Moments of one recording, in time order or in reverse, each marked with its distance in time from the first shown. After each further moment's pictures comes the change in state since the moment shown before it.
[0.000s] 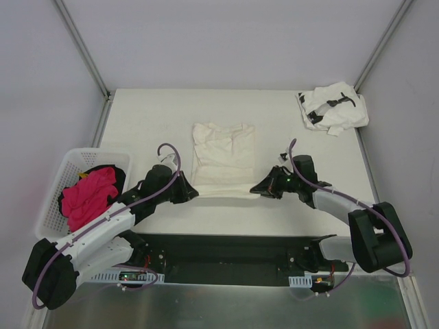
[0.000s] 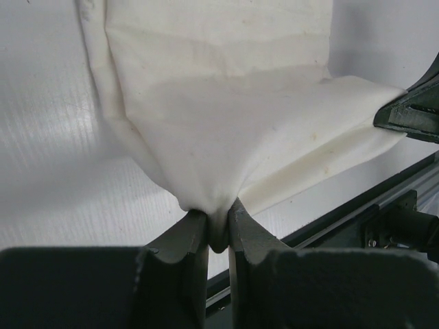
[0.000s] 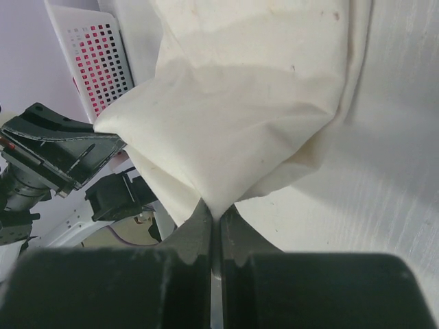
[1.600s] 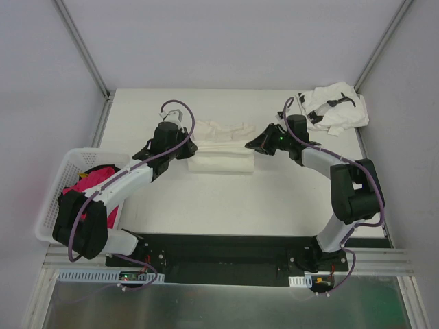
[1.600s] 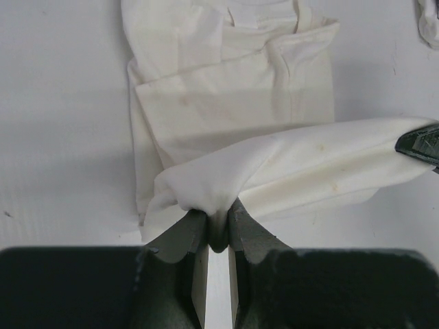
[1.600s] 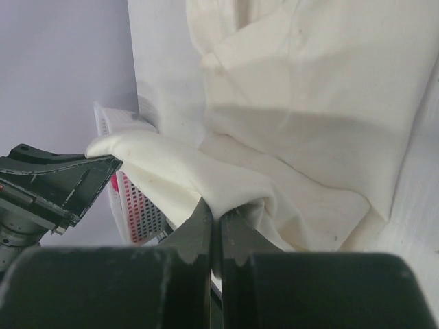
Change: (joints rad) left arm 0.161 0.453 0.406 0.157 -0.119 0.218; right arm -0.055 0.408 0.518 0.038 0.066 -0.029
